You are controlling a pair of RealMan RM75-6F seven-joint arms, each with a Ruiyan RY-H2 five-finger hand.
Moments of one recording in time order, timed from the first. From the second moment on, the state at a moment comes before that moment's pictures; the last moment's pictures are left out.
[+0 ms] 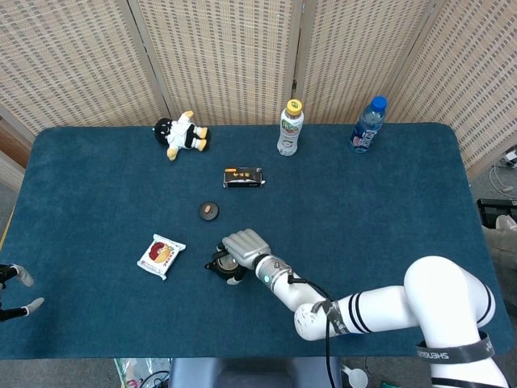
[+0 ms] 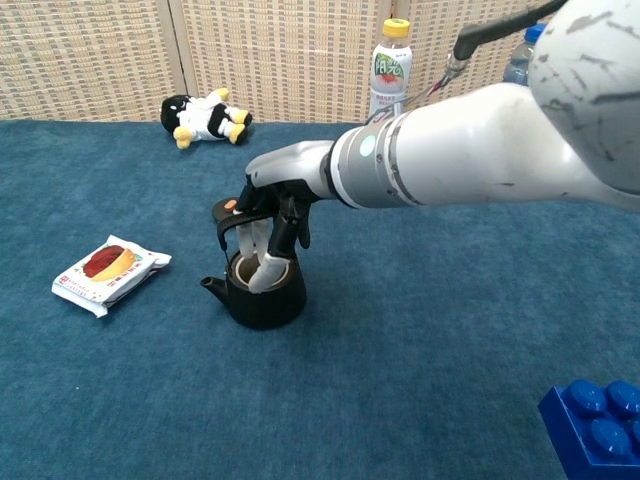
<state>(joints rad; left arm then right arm) -0.07 -0.98 -0.06 -1.64 1.41 1.43 -0.14 1.38 -1.55 0.15 -1.69 -0.28 0.79 -0.51</state>
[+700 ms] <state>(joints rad) -0.07 -0.98 -0.06 -1.64 1.41 1.42 -0.13 1.38 -1.52 0.13 -1.73 -0.31 0.83 -0.52</state>
